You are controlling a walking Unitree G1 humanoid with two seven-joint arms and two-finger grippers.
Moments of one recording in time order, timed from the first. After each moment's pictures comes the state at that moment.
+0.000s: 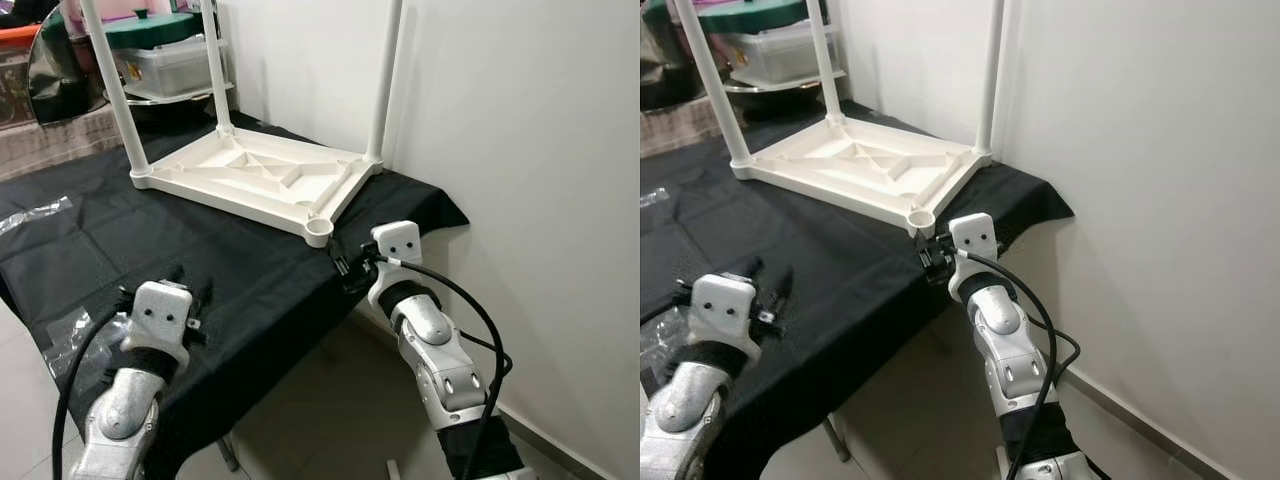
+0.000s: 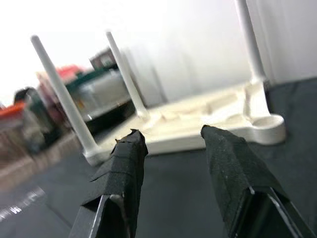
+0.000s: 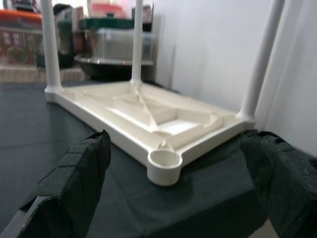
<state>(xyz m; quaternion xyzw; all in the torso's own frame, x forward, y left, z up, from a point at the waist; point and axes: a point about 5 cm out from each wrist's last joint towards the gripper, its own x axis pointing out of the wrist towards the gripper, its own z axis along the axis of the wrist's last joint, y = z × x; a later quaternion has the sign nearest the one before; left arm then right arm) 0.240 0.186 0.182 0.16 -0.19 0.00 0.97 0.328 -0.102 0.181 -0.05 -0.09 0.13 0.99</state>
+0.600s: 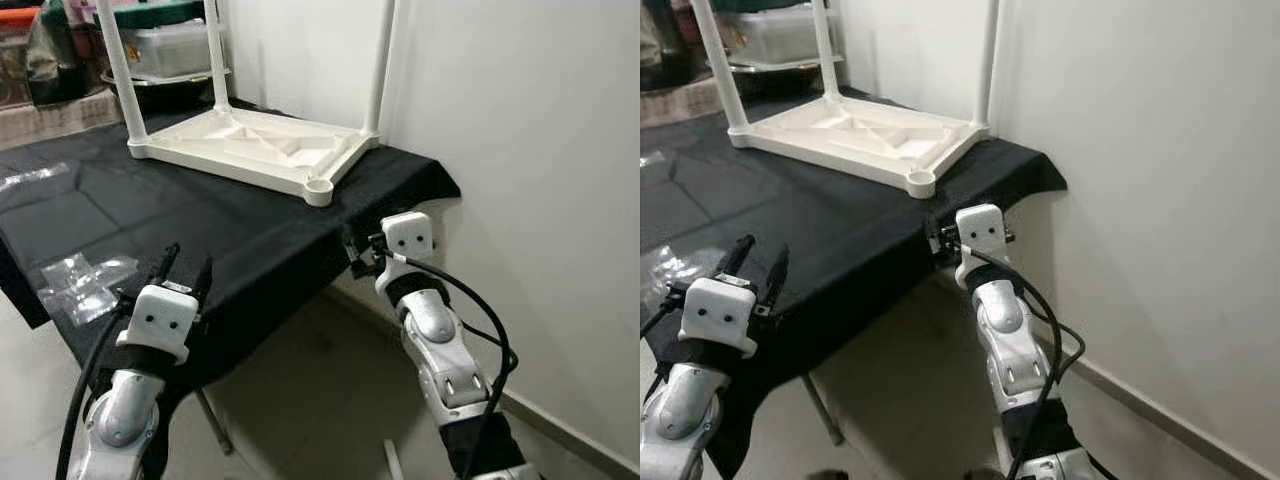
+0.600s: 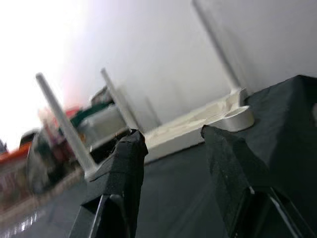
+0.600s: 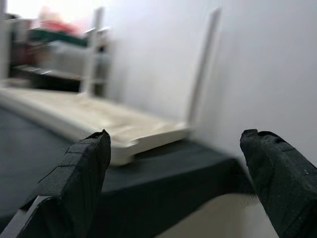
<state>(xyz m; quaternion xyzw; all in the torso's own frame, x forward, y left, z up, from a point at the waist) 0.233 0.170 0.191 0.23 -0.26 -0.02 0.94 0.330 -0.120 0.200 -0.10 -0.18 0.03 0.98</state>
